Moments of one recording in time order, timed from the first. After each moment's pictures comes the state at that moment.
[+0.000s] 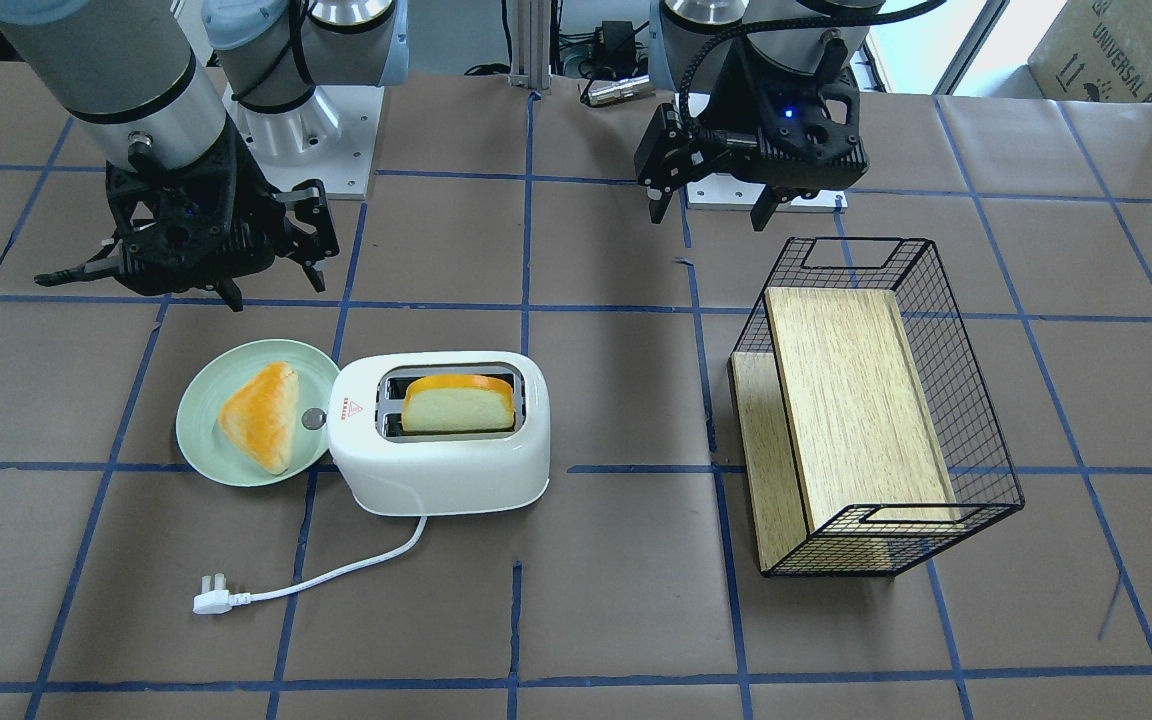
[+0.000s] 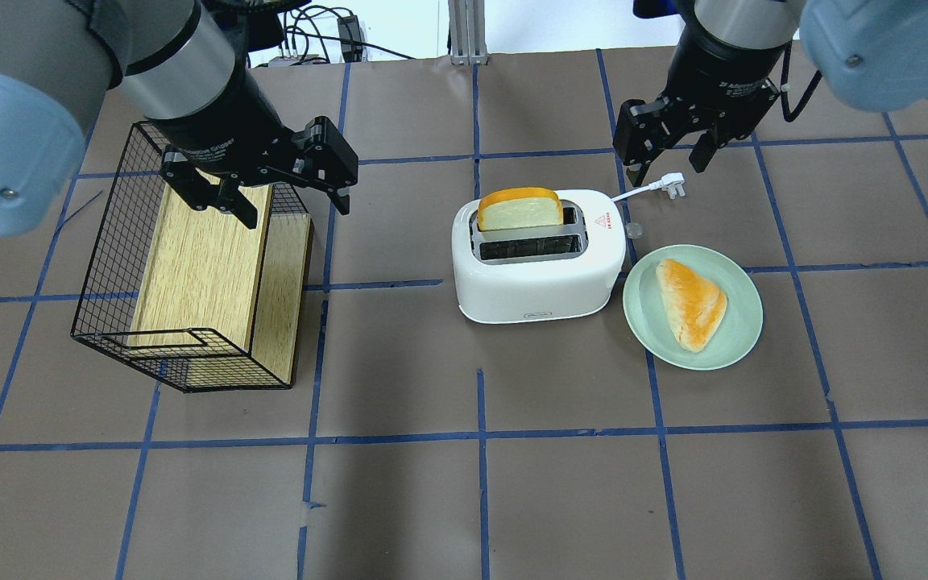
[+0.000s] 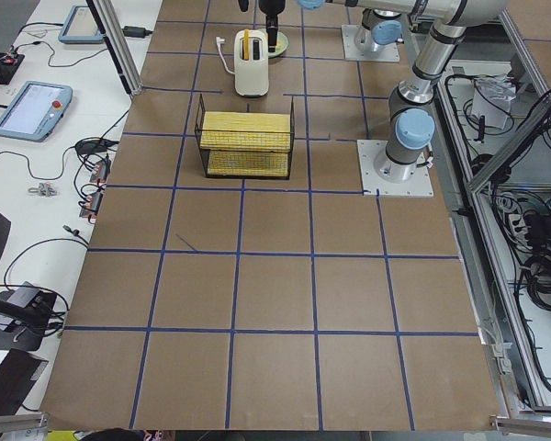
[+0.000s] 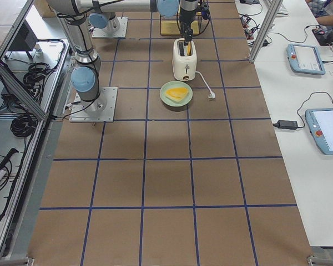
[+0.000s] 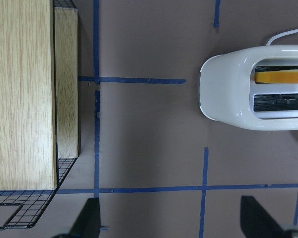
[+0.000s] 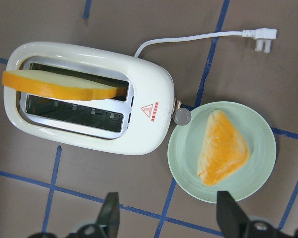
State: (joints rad) left arm -1.68 -1.54 -1.56 -1.59 1.45 -0.16; right arm 1.61 -1.48 1.49 -1.56 -1.50 -0.26
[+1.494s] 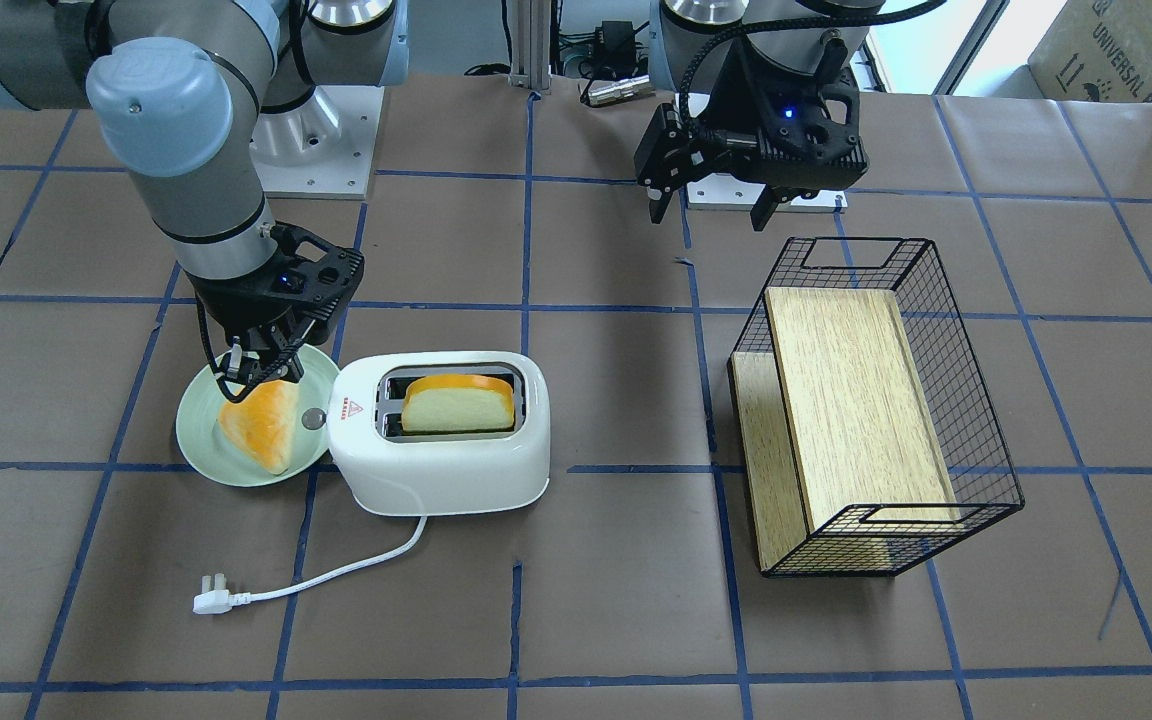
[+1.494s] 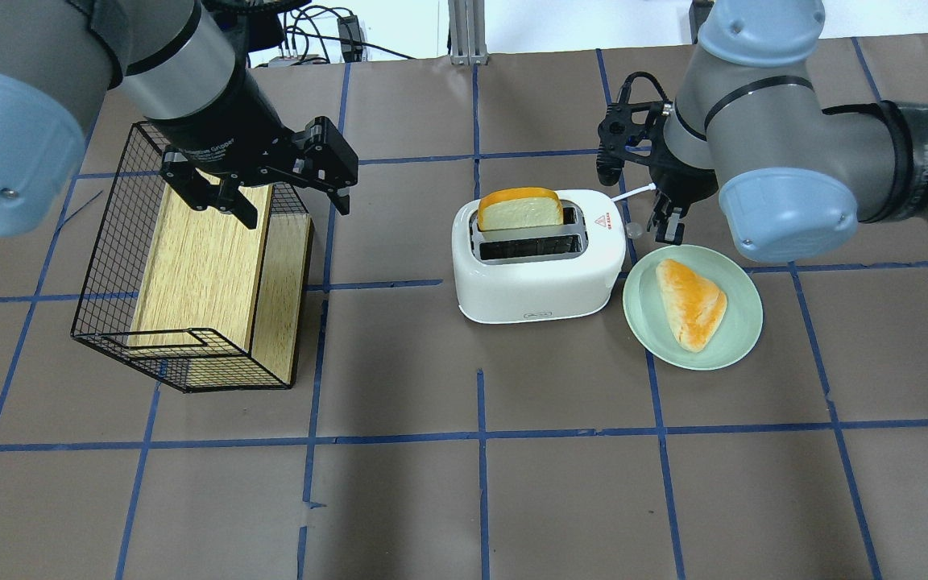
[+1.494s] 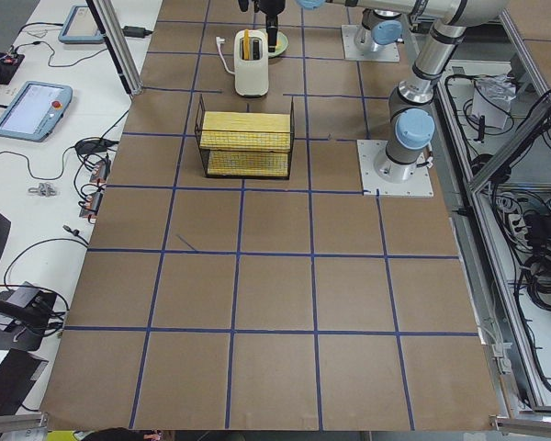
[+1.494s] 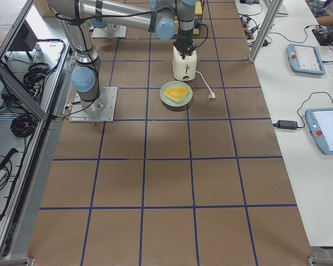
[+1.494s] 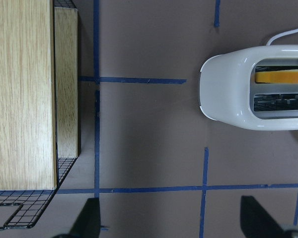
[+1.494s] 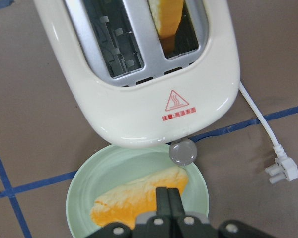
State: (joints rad) left arm -1.68 -1.54 -1.56 -1.59 1.45 -0.16; right arm 1.61 -1.46 1.83 -2.03 -1.59 -1.32
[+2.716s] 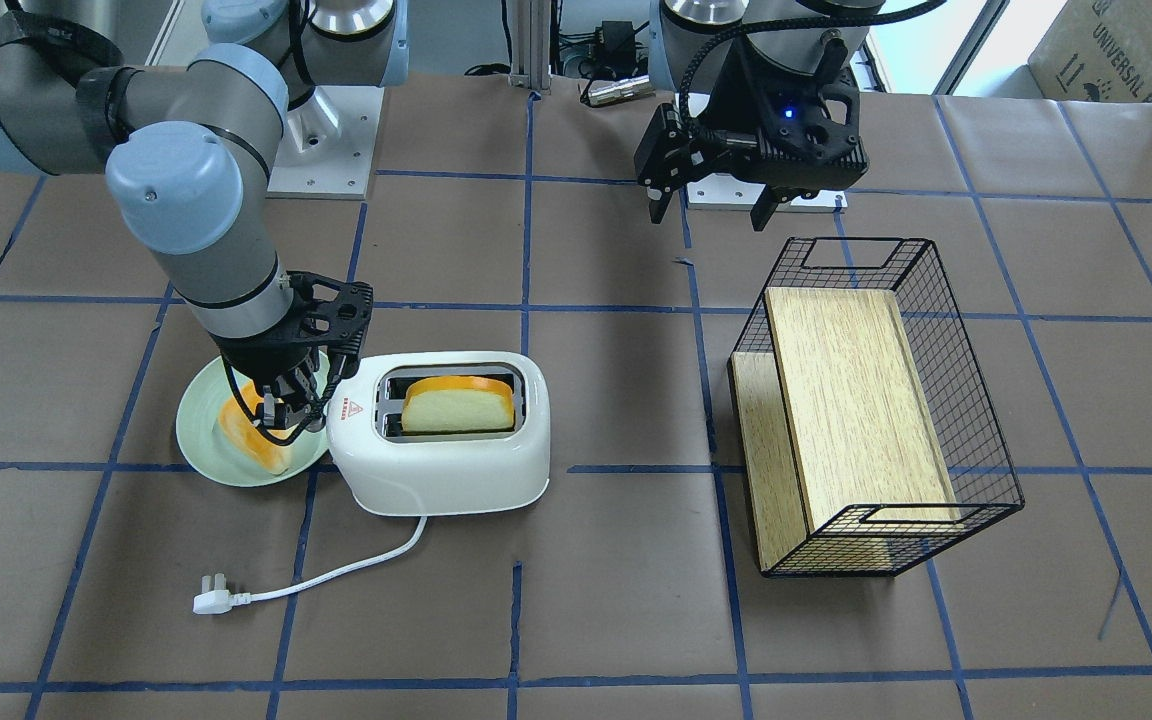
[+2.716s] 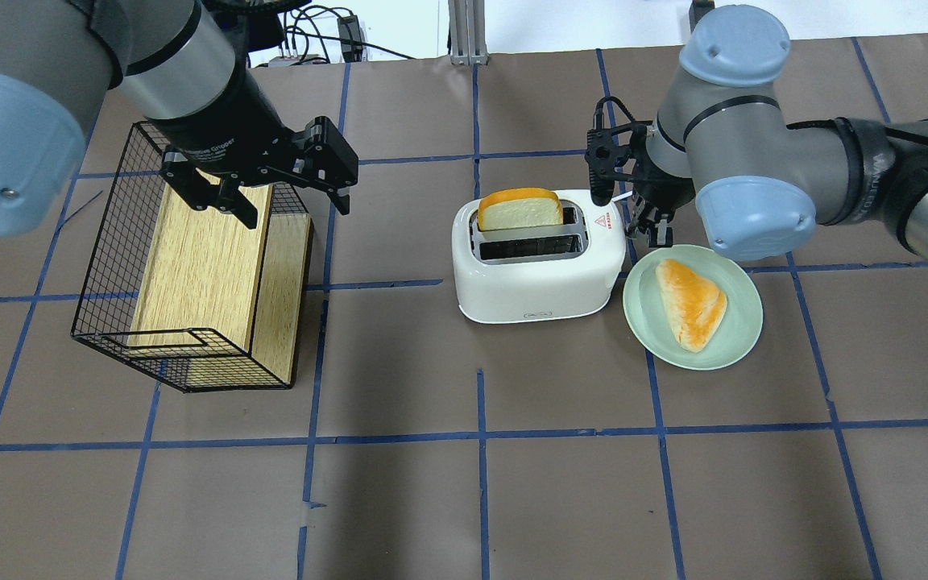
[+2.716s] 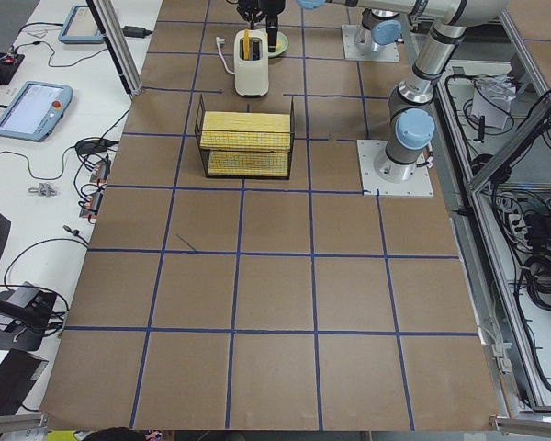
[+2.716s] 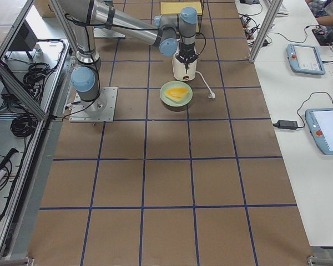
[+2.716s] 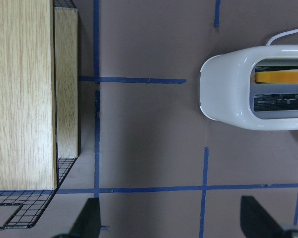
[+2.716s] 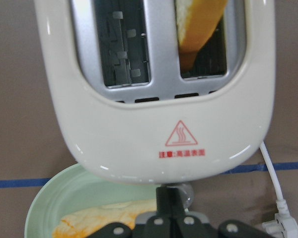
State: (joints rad) left arm -1.68 -1.54 -1.56 -1.59 1.45 -0.16; right arm 1.61 -1.37 1.82 -2.09 -1.54 -1.49
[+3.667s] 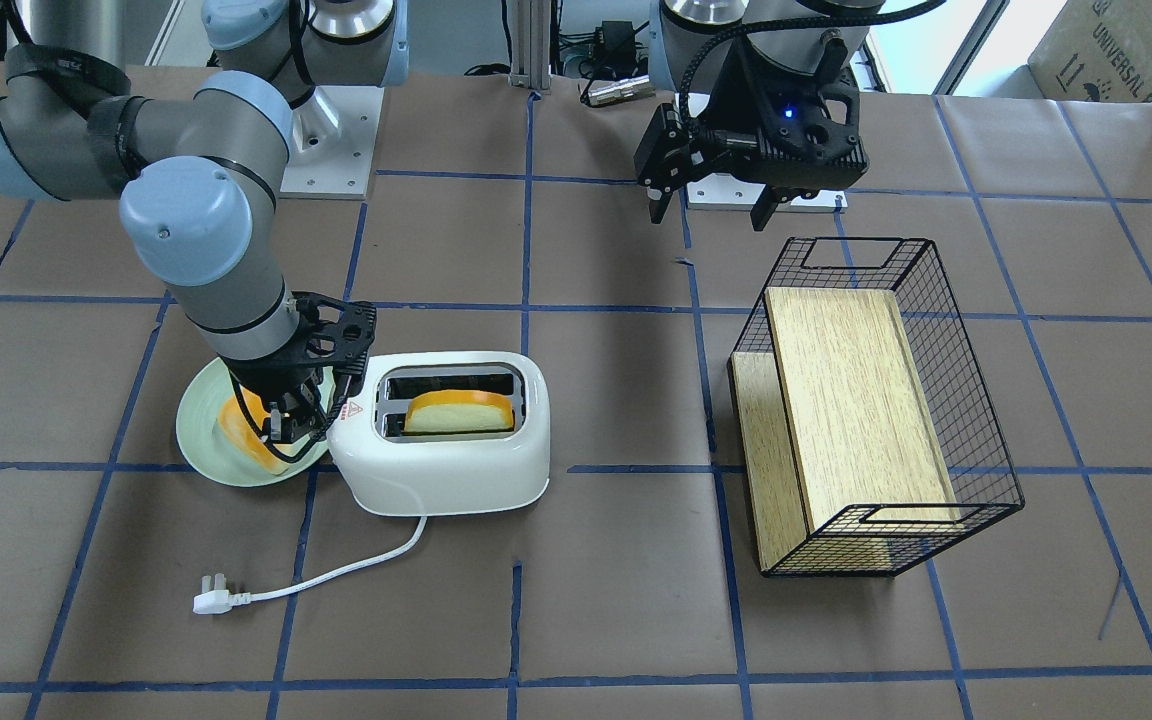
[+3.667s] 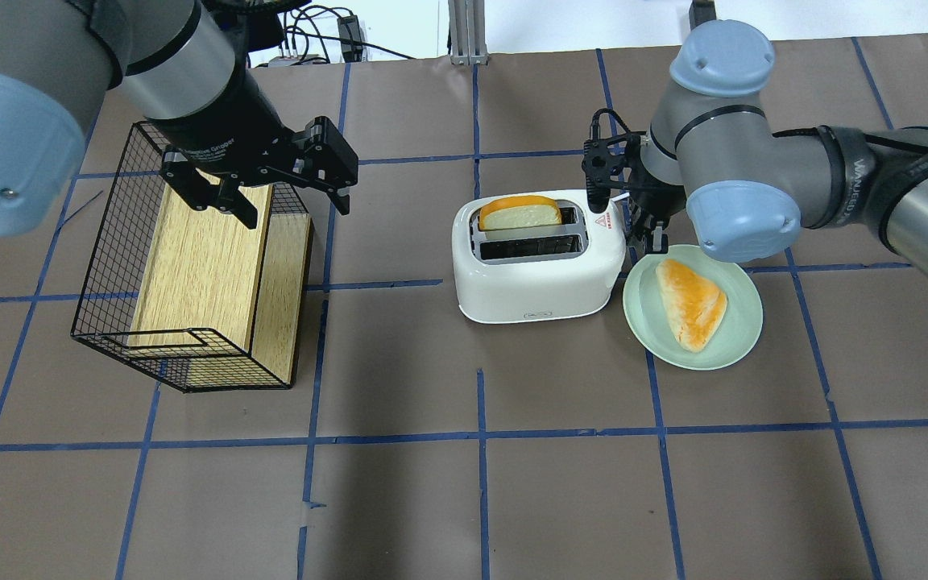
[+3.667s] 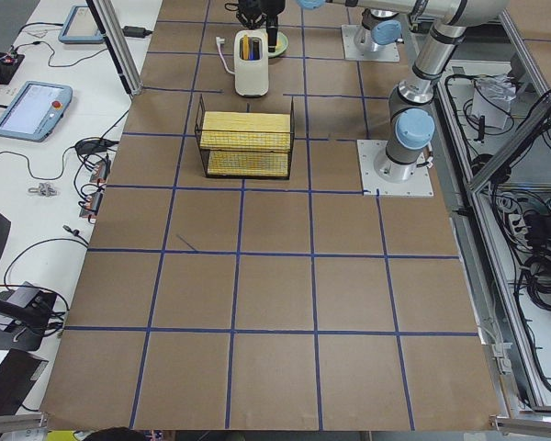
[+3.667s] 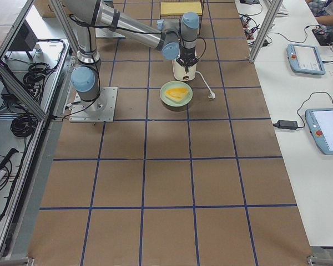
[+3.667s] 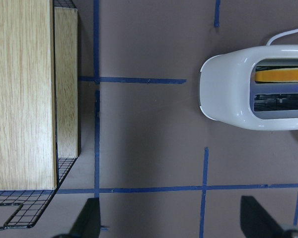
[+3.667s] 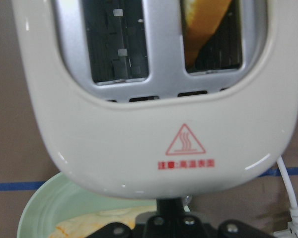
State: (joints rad) left arm -1.68 -1.54 -1.56 -1.59 1.45 -0.16; right arm 1.60 -1.33 1.83 -2.11 -1.56 -1.50
